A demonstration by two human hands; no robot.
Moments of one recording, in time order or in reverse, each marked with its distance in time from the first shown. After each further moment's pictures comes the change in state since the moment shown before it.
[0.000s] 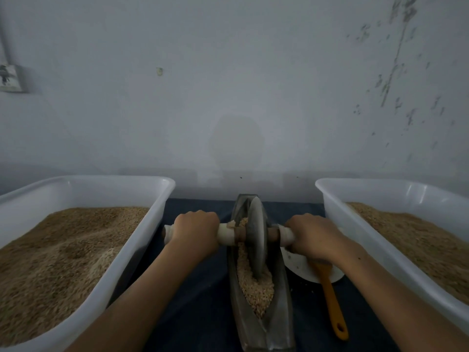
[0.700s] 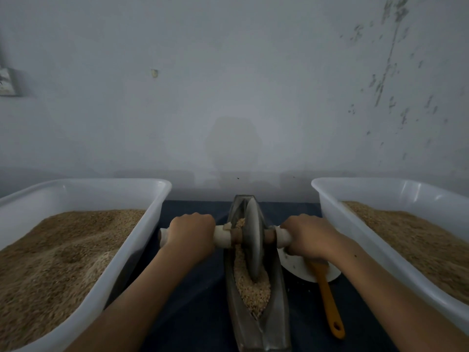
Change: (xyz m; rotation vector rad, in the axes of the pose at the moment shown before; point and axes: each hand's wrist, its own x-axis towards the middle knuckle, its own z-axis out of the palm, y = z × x) left_hand 0.000 -0.001 0.001 0.014 -0.008 -0.008; right_hand 0.000 0.000 -0.003 -0.003 -0.049 -0.011
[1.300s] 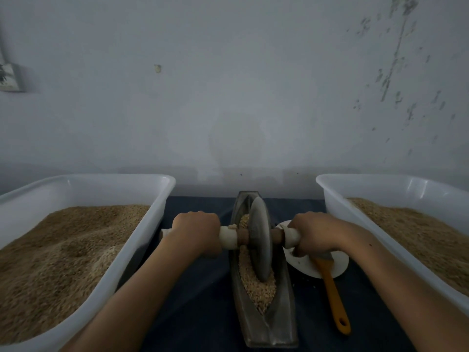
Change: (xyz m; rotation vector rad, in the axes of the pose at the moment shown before) left_hand -0.005 -0.001 -0.011 -0.002 -0.147 0.041; right_hand 0.002 0.005 -0.007 0.031 -0.181 -0.026
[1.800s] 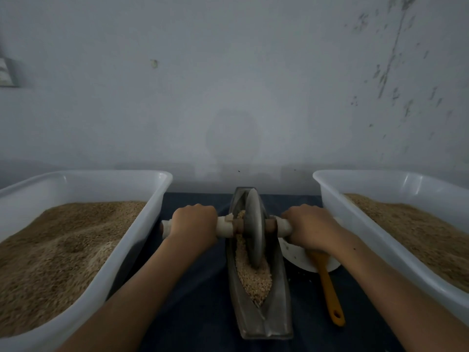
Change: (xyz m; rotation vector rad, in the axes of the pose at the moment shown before) left_hand 0.003 0.004 0.010 0.018 0.190 -0.040; right_hand 0.001 -0.005 0.011 -0.043 0.261 0.010
